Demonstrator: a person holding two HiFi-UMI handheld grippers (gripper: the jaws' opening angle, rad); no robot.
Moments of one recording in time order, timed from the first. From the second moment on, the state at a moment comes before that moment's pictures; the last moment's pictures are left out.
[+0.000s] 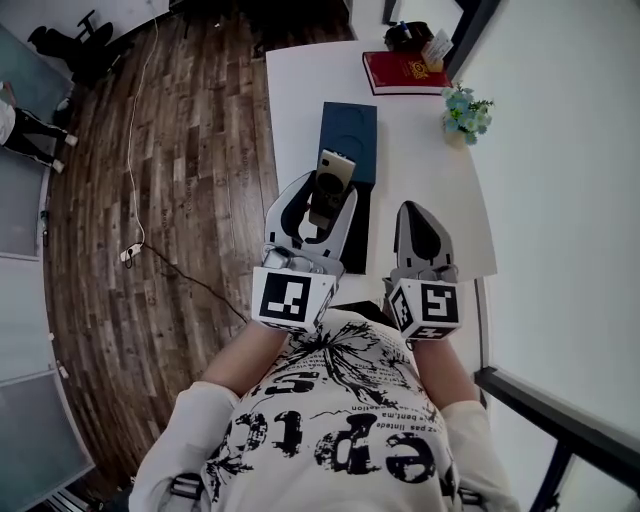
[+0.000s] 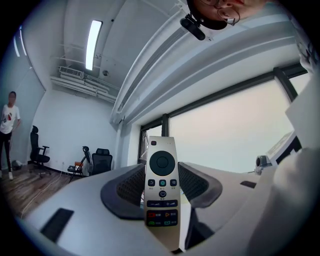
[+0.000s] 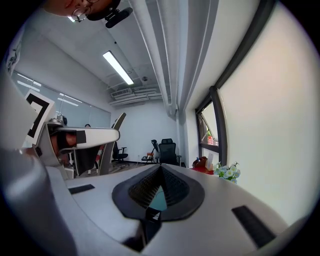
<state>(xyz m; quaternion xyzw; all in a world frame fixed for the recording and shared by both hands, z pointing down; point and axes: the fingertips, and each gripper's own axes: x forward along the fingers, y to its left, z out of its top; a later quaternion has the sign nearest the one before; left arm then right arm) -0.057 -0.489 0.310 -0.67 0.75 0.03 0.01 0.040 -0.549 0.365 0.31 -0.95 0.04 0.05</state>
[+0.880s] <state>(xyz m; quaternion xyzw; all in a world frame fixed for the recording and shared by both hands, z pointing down) -0.059 -0.470 0.309 -0.67 0.74 0.05 0.00 0.043 -0.529 0.362 0.33 -0.94 0.04 0.04</state>
